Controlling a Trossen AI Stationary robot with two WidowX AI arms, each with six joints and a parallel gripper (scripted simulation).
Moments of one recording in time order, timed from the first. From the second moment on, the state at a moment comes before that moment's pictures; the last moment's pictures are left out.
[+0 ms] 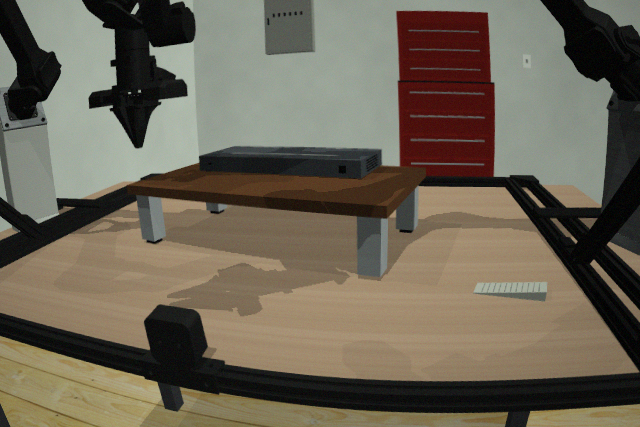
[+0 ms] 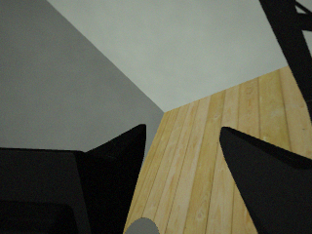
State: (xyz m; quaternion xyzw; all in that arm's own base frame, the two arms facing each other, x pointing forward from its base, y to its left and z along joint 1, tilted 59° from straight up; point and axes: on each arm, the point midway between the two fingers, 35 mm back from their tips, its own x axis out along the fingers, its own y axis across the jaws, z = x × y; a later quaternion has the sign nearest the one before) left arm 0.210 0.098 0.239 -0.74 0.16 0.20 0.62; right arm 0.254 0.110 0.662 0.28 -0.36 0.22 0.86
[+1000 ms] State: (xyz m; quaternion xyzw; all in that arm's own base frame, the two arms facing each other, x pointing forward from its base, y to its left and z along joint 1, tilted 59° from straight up) left arm 0.210 0.098 0.239 -0.74 0.16 0.20 0.62; right arm 0.338 0.136 0.423 0.32 -0.03 0.12 0.94
